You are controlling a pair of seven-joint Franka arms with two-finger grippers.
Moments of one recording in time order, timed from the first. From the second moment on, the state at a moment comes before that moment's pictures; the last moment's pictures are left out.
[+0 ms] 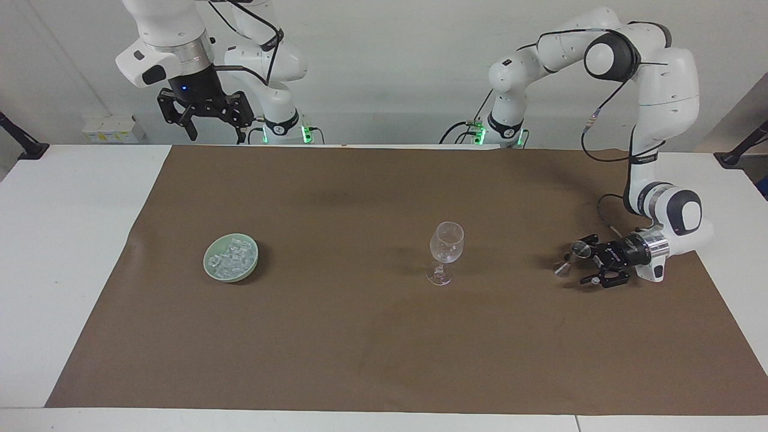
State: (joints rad) left arm 0.53 0.68 -0.13 -1.75 -1.22 1.60 -0.57; right arm 0.00 -0.04 0.10 -1.50 -0.04 1.44 0.11
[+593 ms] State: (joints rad) left arm 0.53 0.68 -0.13 -1.76 -1.22 1.58 -0.57; right arm 0.00 -0.04 0.10 -1.50 -0.04 1.44 0.11
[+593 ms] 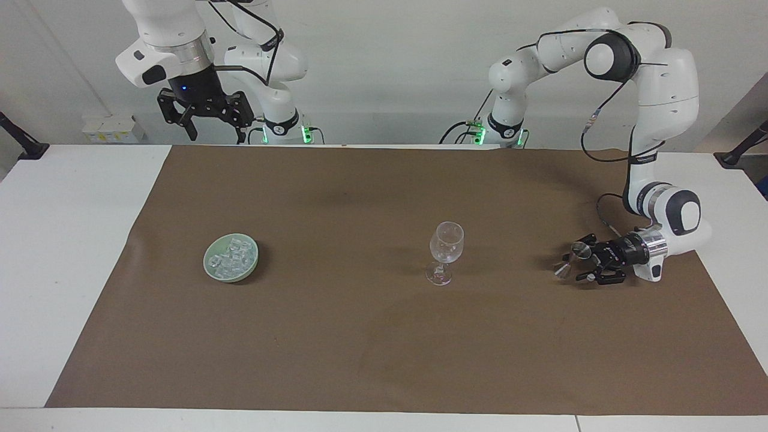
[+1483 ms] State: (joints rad) left arm 0.53 0.68 -0.12 -1.76 -1.22 1.57 -0.58; right arm 0.00 -0.04 0.10 -1.50 -0.04 1.44 0.11
